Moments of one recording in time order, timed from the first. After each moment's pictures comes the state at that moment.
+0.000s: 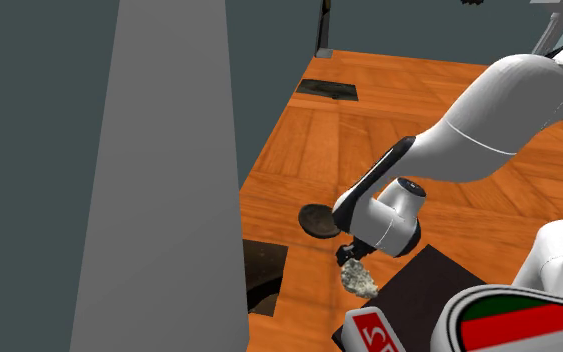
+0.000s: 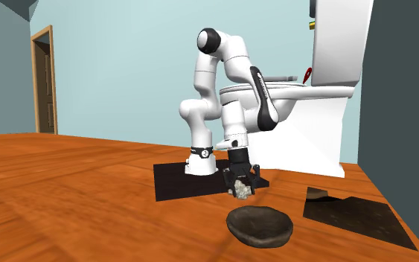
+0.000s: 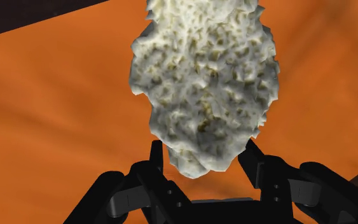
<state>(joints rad) 0.33 0.17 0.08 -2.76 1.53 3.17 -0.87</state>
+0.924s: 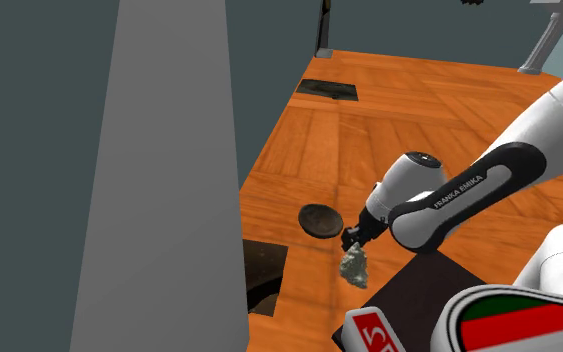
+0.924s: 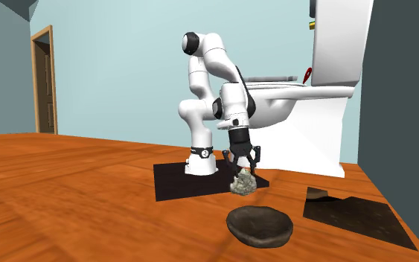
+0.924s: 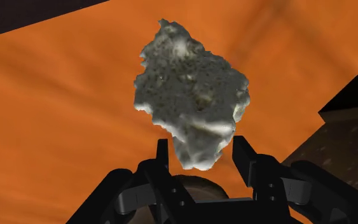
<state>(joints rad) 0.17 -0.21 0.01 -2.98 0.22 2.99 0.23</state>
